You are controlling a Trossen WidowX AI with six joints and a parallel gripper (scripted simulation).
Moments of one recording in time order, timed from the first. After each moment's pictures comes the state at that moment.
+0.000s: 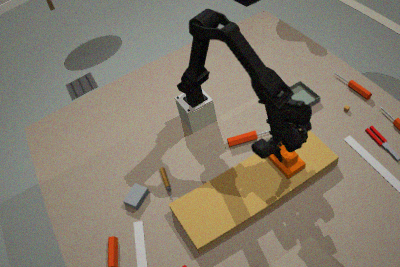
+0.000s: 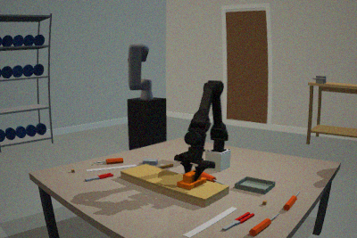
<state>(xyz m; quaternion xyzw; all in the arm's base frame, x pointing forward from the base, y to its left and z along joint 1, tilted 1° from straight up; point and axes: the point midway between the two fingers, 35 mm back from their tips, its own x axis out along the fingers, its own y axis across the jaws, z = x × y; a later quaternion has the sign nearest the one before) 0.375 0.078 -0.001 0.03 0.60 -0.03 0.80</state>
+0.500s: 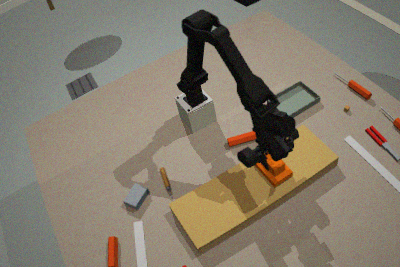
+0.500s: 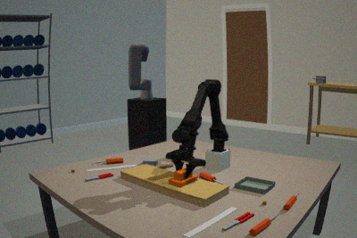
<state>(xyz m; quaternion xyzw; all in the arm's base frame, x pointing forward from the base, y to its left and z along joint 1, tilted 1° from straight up) 0.371 0.027 -0.002 0.03 0.60 -0.03 0.80</state>
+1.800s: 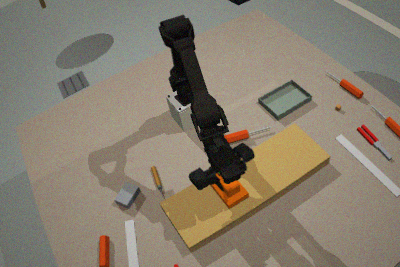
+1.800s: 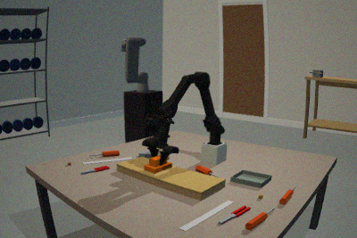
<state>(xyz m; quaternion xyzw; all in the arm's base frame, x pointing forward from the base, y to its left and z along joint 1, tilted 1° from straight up) 0.358 -0.105 -0.002 0.02 0.60 -0.03 0.80</state>
